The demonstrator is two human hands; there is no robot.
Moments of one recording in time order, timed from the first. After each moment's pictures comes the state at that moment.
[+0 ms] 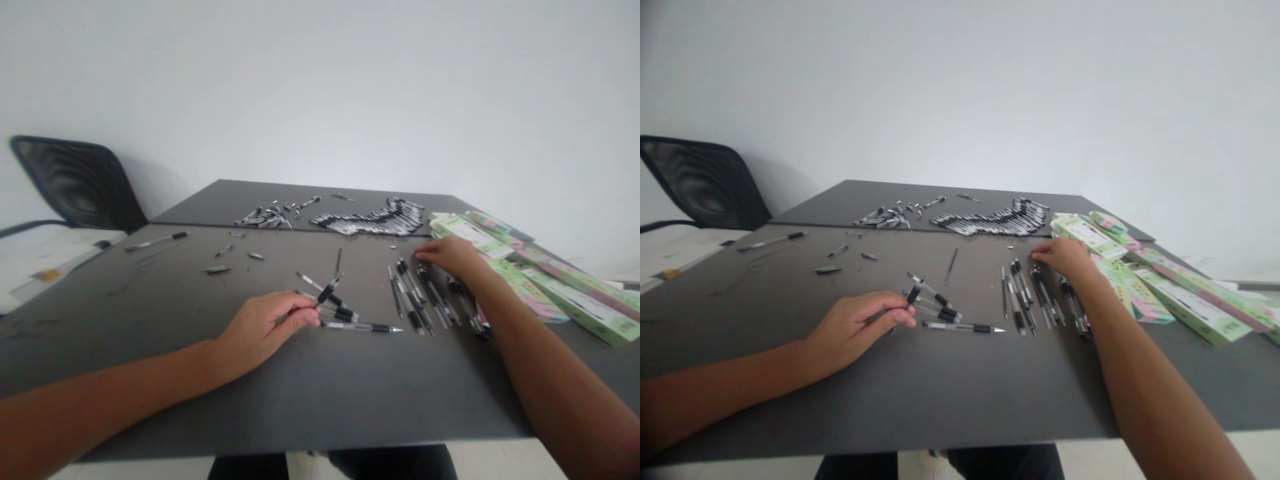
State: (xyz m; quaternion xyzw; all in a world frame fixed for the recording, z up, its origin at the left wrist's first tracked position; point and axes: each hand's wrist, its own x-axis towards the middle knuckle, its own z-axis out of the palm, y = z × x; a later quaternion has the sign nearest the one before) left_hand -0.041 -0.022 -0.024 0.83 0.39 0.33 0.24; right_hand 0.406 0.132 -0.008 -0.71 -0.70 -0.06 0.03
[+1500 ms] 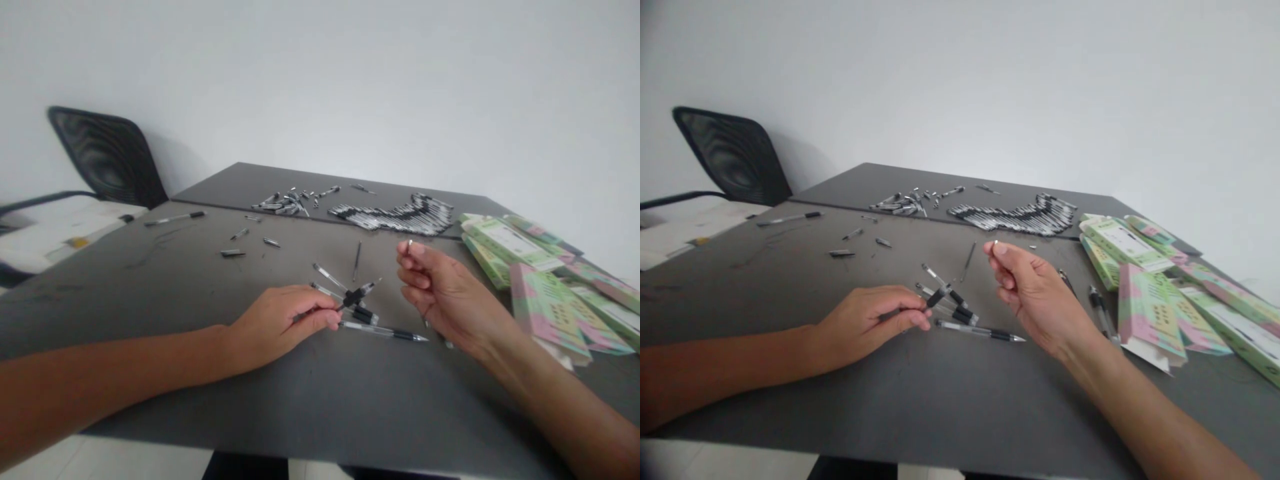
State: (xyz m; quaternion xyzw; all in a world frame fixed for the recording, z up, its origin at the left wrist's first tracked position) left_hand -0.039 -0.022 -0.021 0.84 0.36 0.33 0.26; right_hand 0.225 0.006 0.034 -0.42 -0.47 0.60 0.49
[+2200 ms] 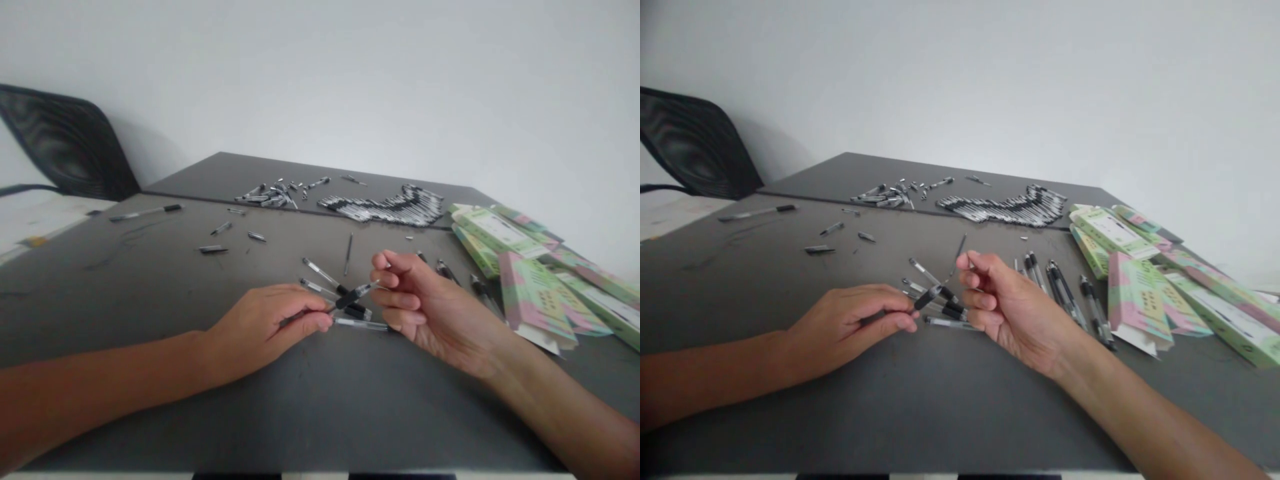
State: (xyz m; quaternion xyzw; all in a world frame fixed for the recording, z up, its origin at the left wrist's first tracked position) left_hand -0.040 -0.021 -0.023 0.86 0.34 0.32 0.20; right_hand 0.219 -0.009 0.028 -0.32 -0.27 0.81 0.40
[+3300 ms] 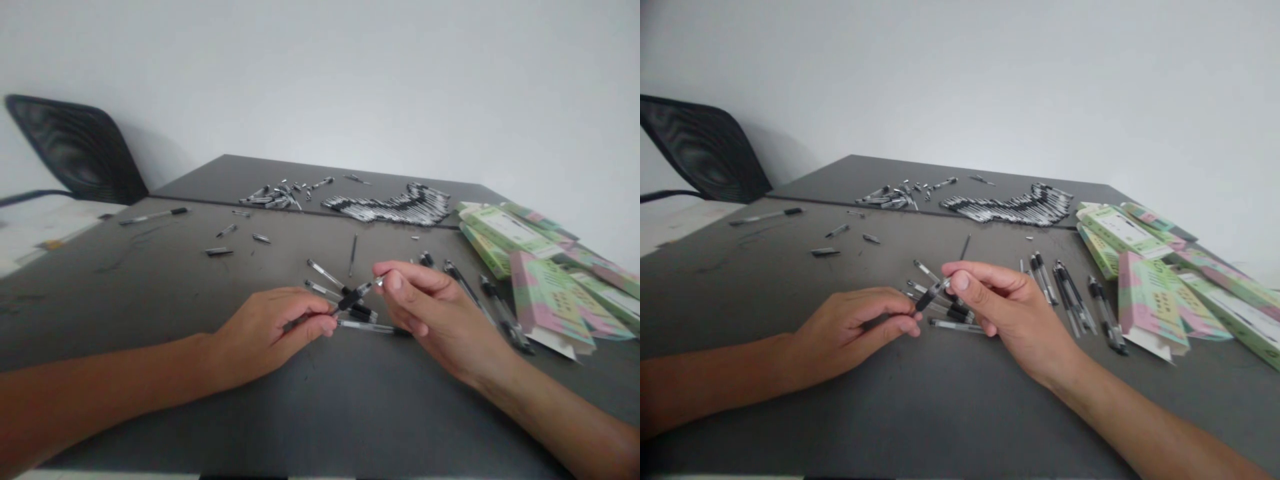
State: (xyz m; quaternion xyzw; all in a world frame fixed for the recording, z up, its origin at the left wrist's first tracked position) left_hand -0.039 -0.025 -0.019 0.85 0.34 0.33 0.21; right_hand 0.219 -0.019 0.008 -0.40 -0.54 0.59 0.45
